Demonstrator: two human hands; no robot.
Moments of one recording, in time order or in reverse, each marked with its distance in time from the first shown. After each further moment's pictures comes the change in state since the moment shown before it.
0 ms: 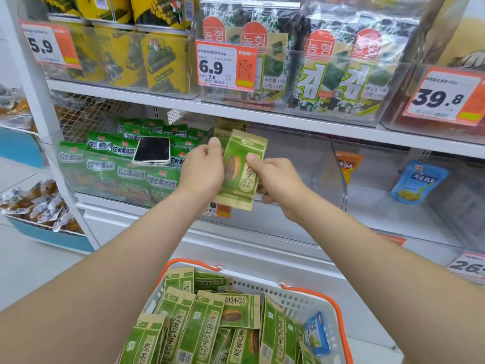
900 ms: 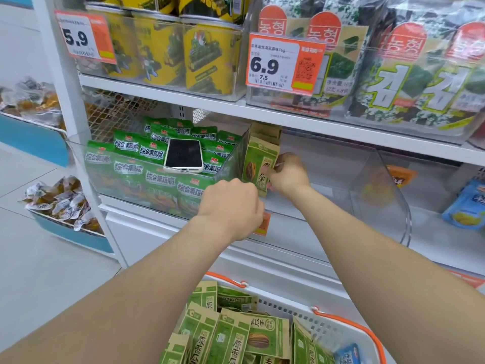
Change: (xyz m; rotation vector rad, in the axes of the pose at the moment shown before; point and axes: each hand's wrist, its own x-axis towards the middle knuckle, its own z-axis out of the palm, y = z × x) left_hand 0.005 -0.029 -0.024 1.108 -0.223 0.399; right_hand 0.126 0.029 0.052 -0.407 0.212 -0.091
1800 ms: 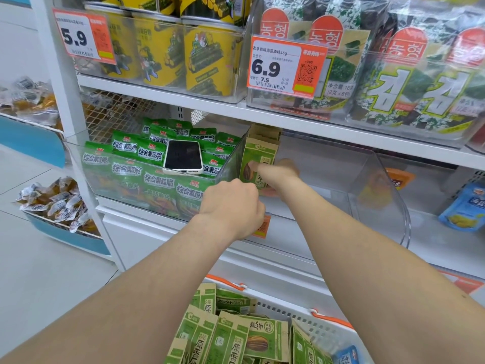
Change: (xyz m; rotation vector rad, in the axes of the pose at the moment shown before) left_hand 0.005 0.000 -0.004 -0.027 -0.064 -0.008; right_hand 0.001 -0.027 0.006 0.133 -0.081 0.308
